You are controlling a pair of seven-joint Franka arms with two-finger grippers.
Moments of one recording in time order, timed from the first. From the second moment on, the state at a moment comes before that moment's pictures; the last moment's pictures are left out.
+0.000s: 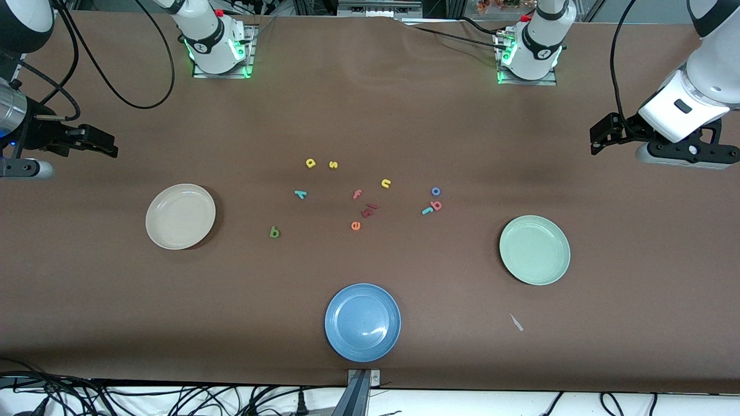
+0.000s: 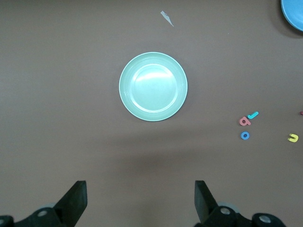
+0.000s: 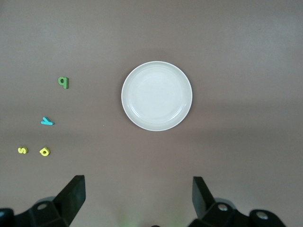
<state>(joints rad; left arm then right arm) -0.04 -0.01 -0.07 -1.67 0.02 1.65 -0.01 0.12 0.11 -0.12 -1.55 0.00 1.54 0.01</state>
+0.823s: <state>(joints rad) -0.04 -0.01 -0.07 -1.67 0.02 1.65 -0.01 0.12 0.11 -0.12 -1.55 0.00 1.54 0.01</state>
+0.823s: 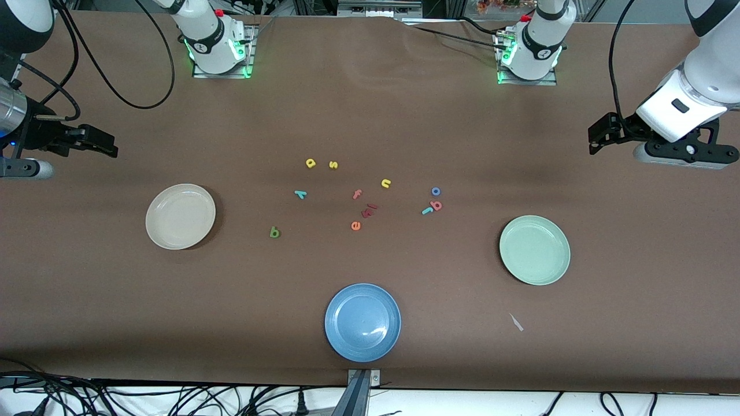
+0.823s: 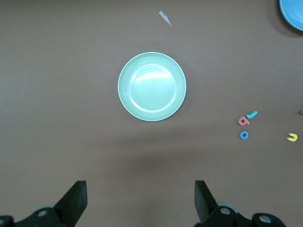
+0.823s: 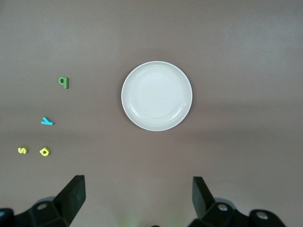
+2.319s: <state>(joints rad) -0.29 0.31 -0.10 -1.62 0.01 1.69 -0.01 0.33 0.36 -0.11 -1.56 0.03 1.69 0.13</state>
